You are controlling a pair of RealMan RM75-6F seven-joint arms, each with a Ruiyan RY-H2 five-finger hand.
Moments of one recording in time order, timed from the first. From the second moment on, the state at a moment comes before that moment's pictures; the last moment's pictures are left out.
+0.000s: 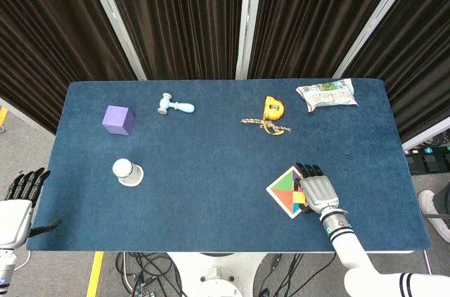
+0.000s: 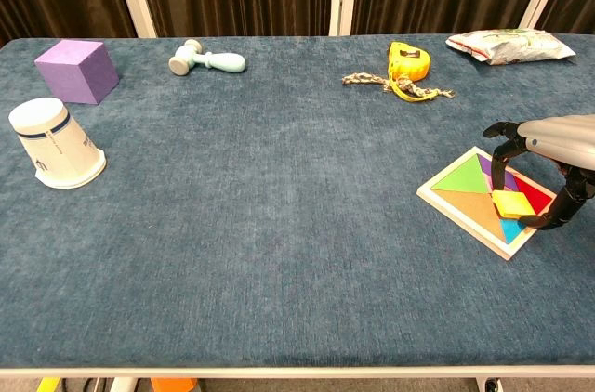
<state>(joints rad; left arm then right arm) -0.04 -1.22 0.01 -1.41 1.56 1.54 -0.14 0.62 -1.36 0.01 -1.83 -0.77 1.08 -0.68</state>
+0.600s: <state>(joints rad) -0.04 -1.22 0.01 -1.42 1.57 1.54 -0.12 0.57 -1.26 0.00 -1.91 -0.90 1.15 -0.58</state>
